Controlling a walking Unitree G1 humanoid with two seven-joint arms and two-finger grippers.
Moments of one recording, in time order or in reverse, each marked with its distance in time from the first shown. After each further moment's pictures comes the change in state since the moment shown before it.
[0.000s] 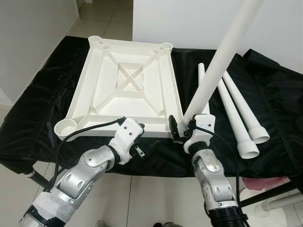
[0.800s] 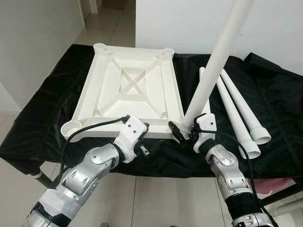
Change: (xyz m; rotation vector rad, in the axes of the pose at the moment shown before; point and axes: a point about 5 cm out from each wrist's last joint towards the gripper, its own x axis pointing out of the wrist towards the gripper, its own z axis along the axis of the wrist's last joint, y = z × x) left arm 0.010 -0.002 0.003 -0.045 -0.005 -0.012; right arm 0.013 -0.029 -0.014 -0.166 0.030 0.262
